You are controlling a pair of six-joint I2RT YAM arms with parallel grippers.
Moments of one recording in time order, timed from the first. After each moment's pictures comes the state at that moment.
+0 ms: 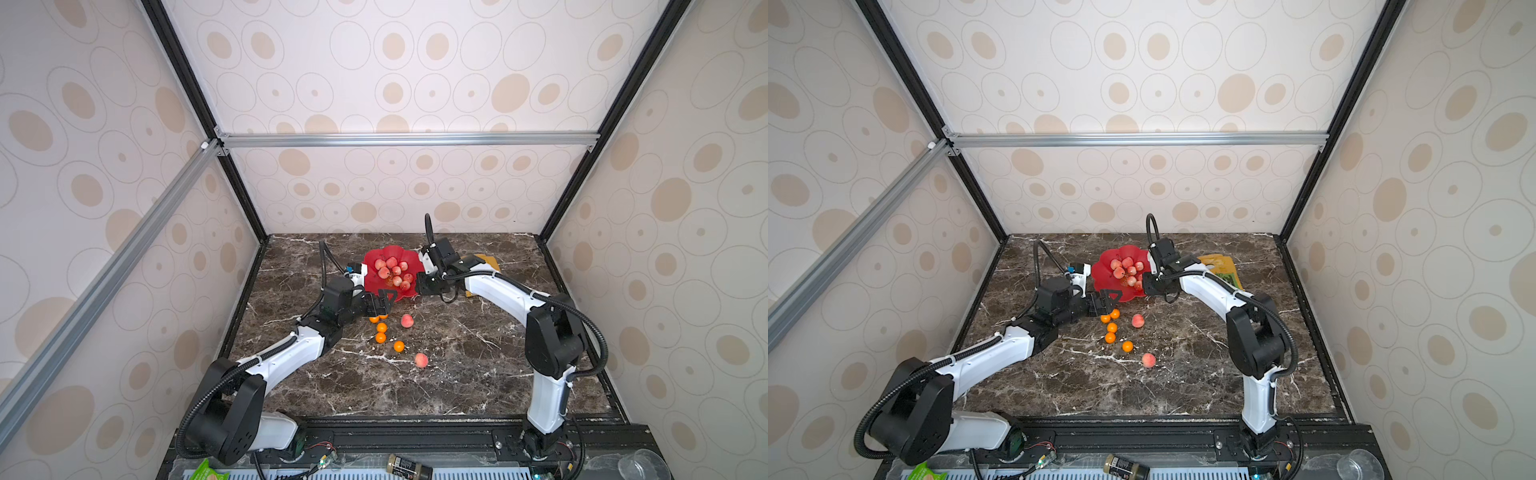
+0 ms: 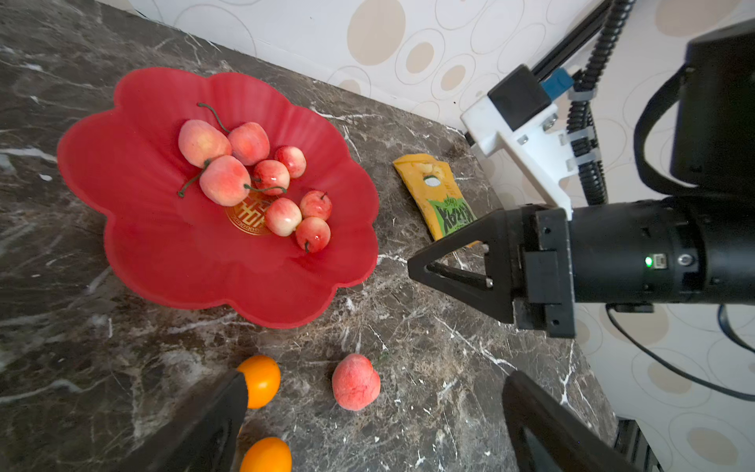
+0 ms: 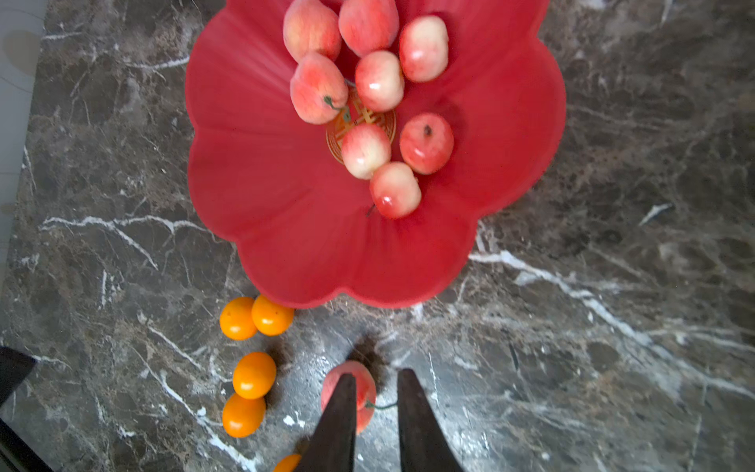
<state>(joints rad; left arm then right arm) -0.48 1.35 0.72 0.21 0.24 -0.53 0.53 1.89 1.52 -0.62 -0.15 0.38</state>
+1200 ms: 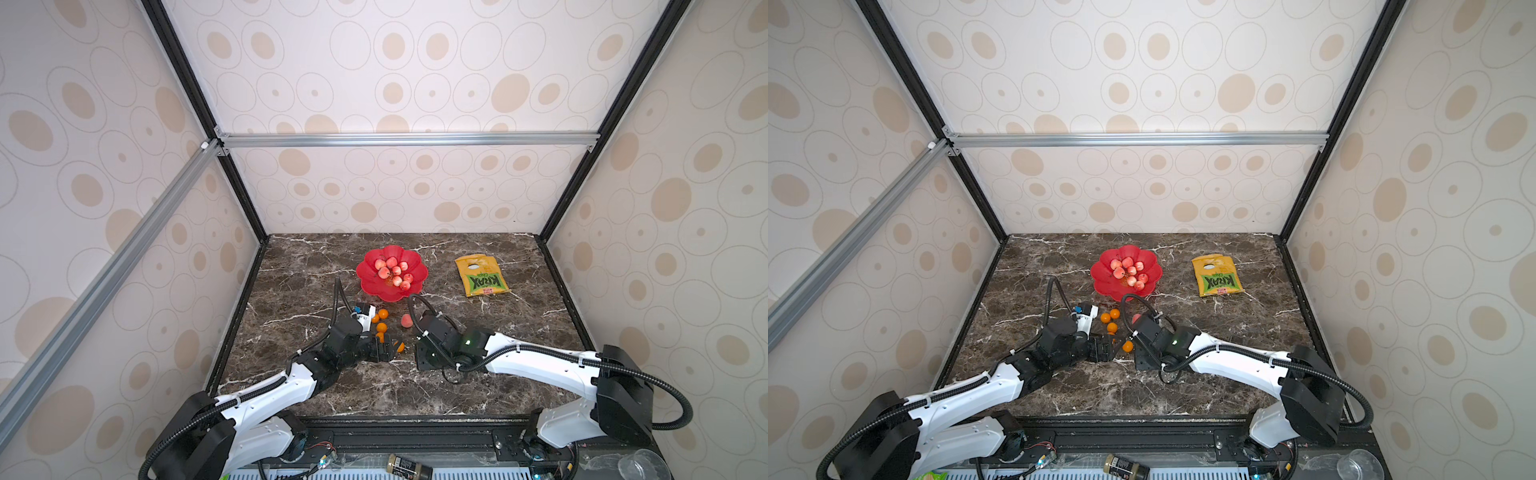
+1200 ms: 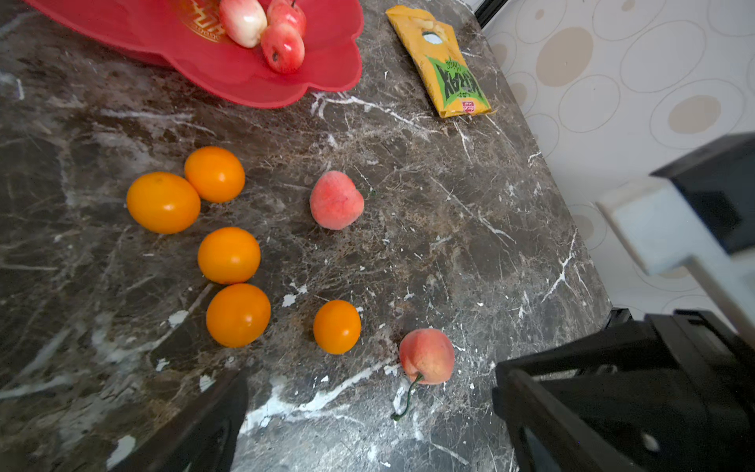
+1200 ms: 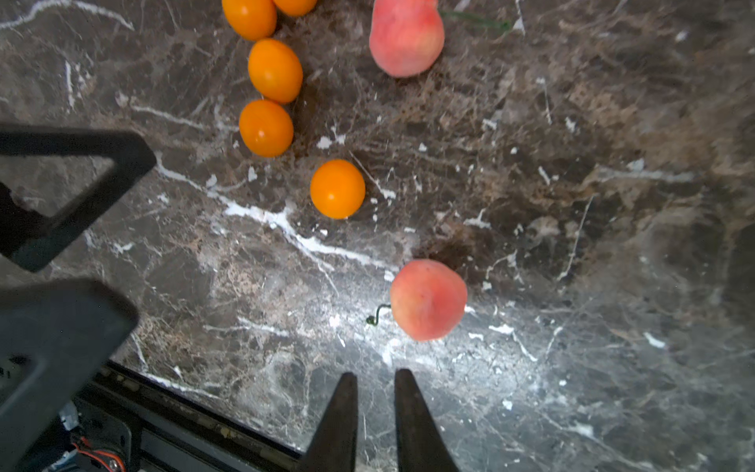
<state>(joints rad) -0.70 1.11 0.44 0.11 0.14 -0.61 1.02 1.43 0.94 -0.60 0.11 0.89</state>
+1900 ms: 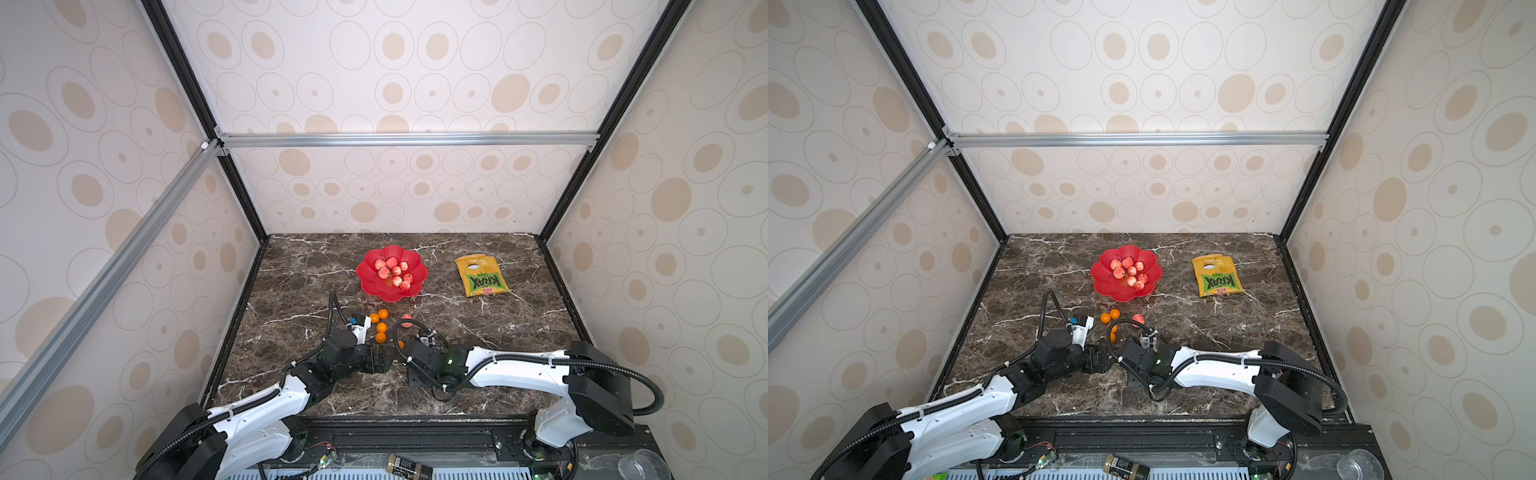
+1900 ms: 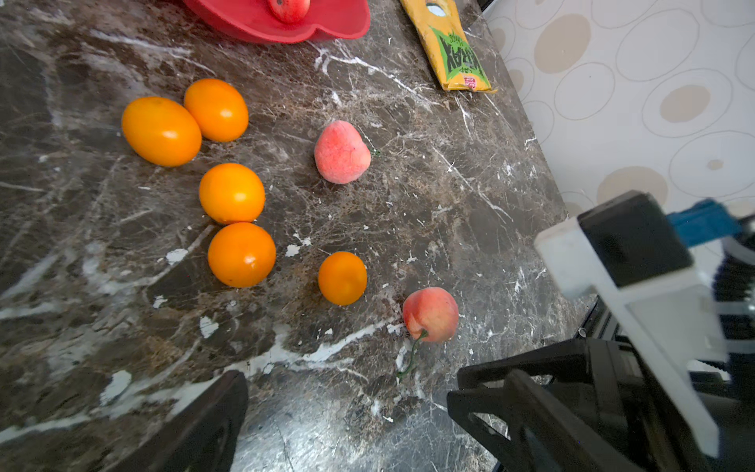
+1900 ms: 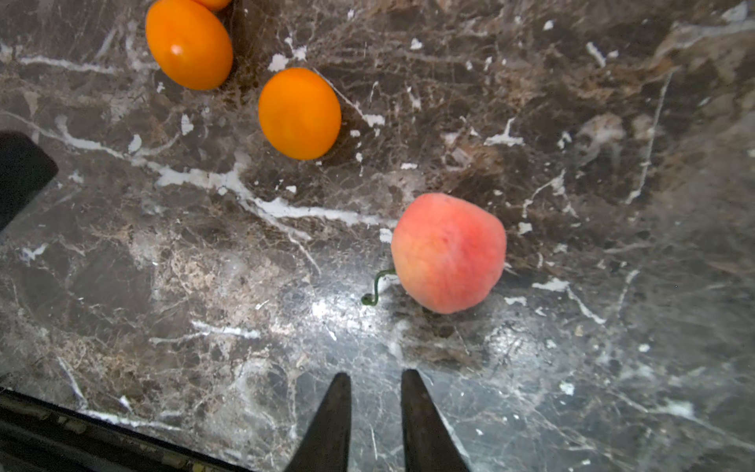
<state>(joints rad) -0.70 1.02 0.31 0.15 0.17 -0.67 1.15 1.55 0.90 -0.53 0.20 1.10</state>
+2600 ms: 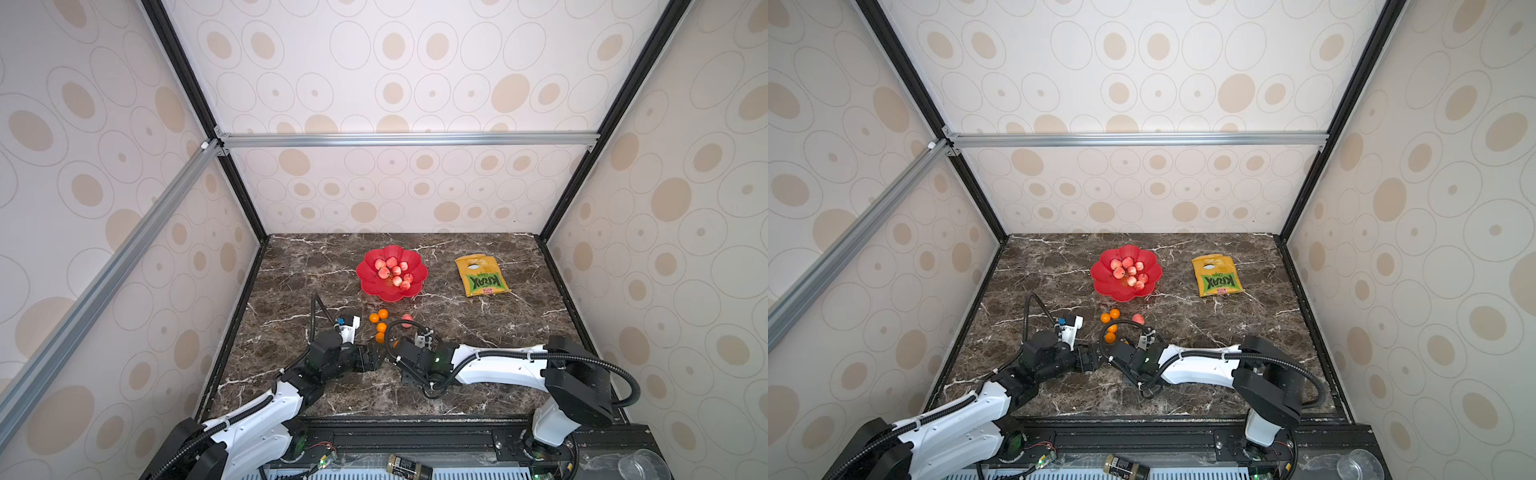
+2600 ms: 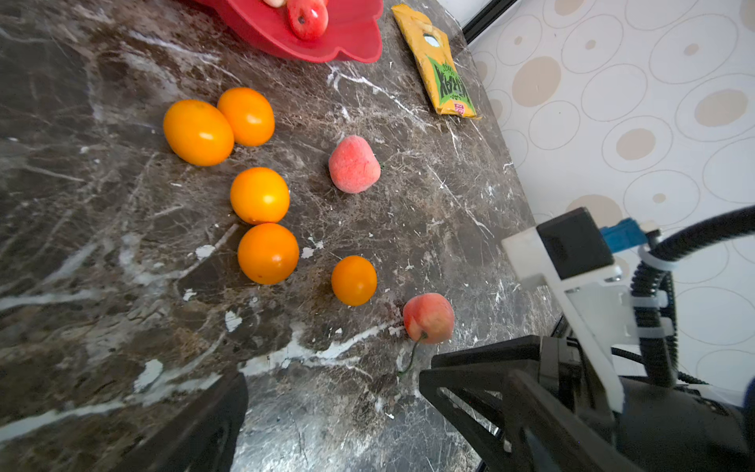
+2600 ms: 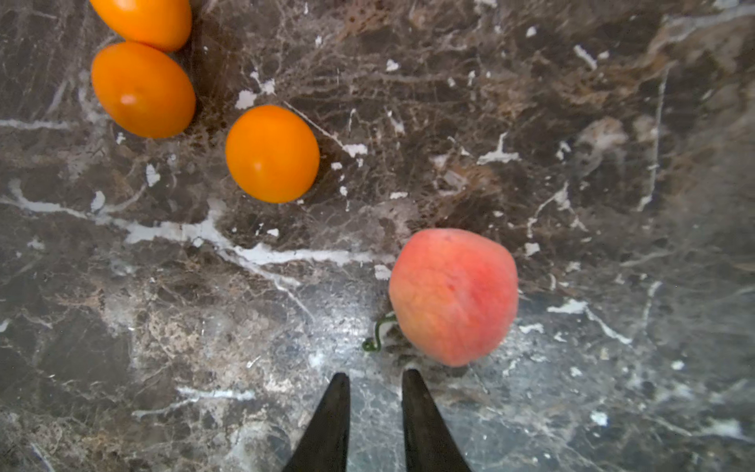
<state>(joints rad) -0.57 0.97 0.24 0.22 0.31 -0.68 1.15 1.66 0.97 -0.55 0.26 1.20</state>
